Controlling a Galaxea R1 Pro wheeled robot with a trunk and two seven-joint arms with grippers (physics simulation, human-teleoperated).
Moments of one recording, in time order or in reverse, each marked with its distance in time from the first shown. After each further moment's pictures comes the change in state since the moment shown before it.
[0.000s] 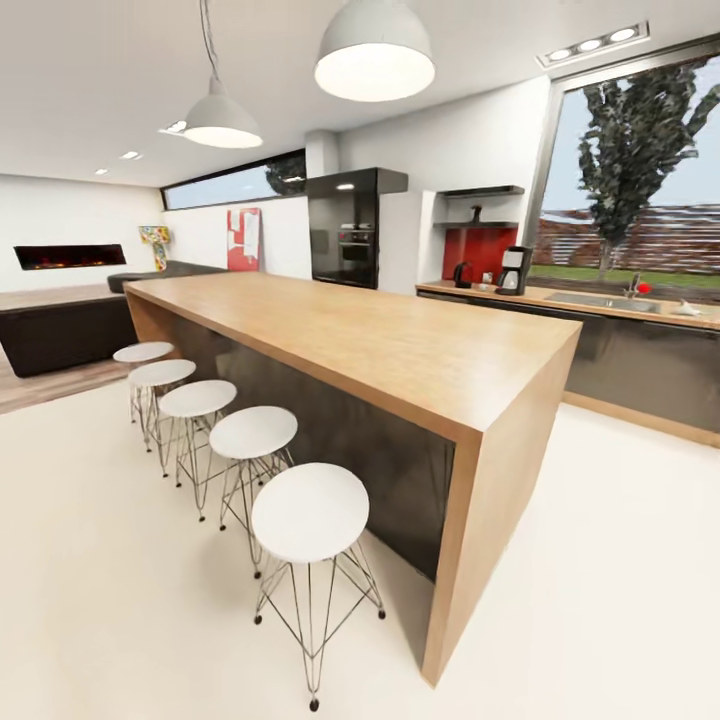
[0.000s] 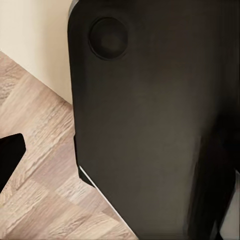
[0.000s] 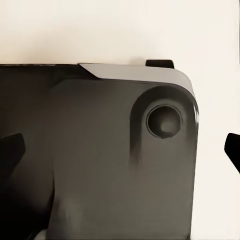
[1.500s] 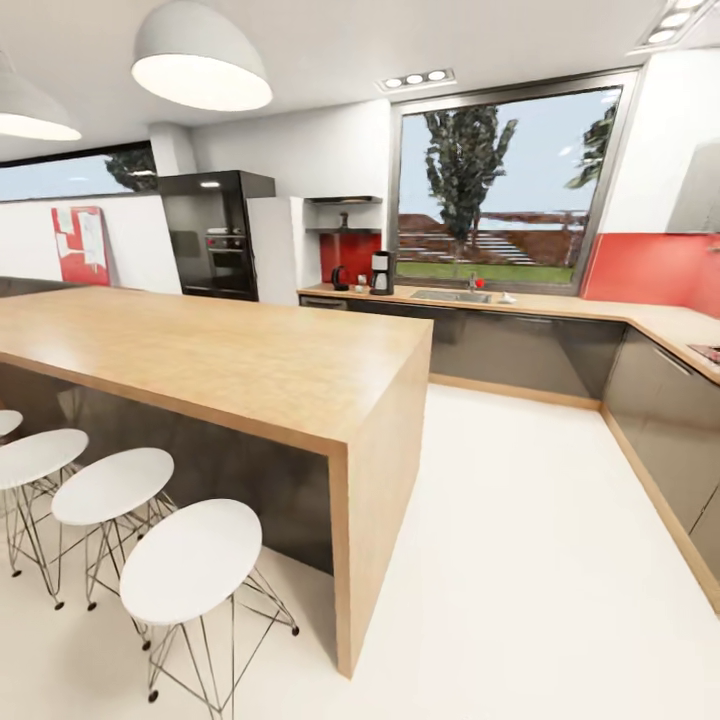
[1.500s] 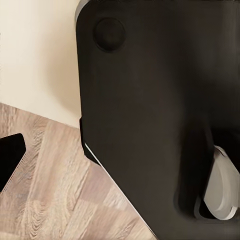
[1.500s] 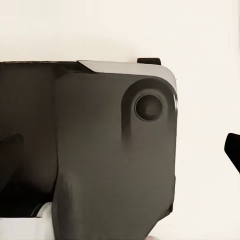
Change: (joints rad) left arm -0.003 -0.001 -0.003 -0.002 0.001 0.000 0.000; right arm 0.000 -0.016 -0.002 -0.001 0.000 0.000 0.001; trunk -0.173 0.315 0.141
